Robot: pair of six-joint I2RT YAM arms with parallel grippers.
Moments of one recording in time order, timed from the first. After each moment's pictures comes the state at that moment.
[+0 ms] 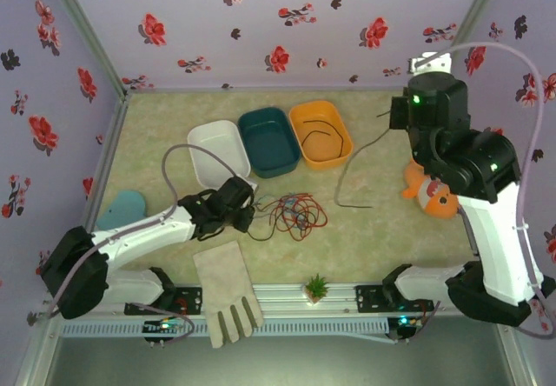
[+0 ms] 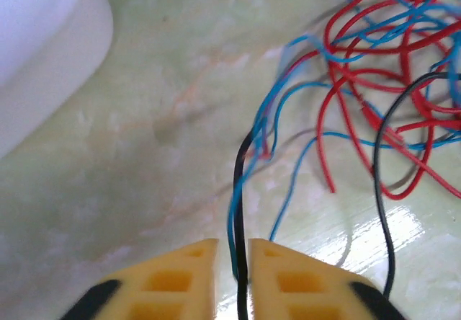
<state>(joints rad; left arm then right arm) -0.89 1.25 0.74 -0.46 -0.17 -0.34 0.62 1.26 2.02 -1.20 0.70 0.14</state>
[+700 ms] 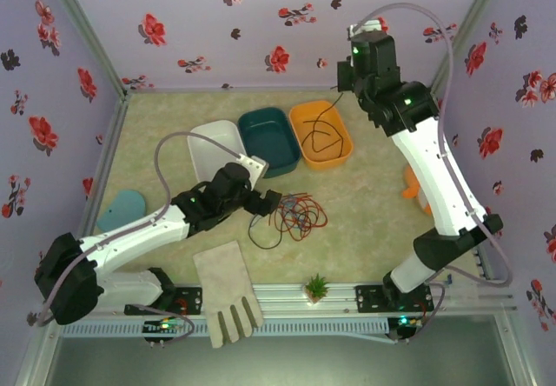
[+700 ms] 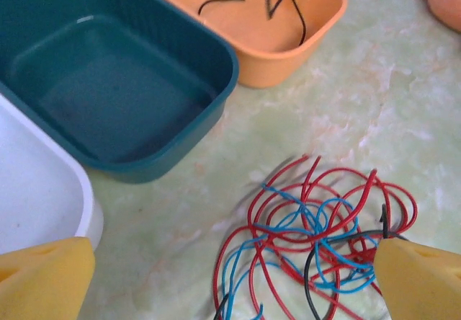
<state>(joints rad) -0.89 1.21 0.80 -0.19 -0.17 -0.21 0.49 1.60 2.05 -0.84 0.45 0.10</state>
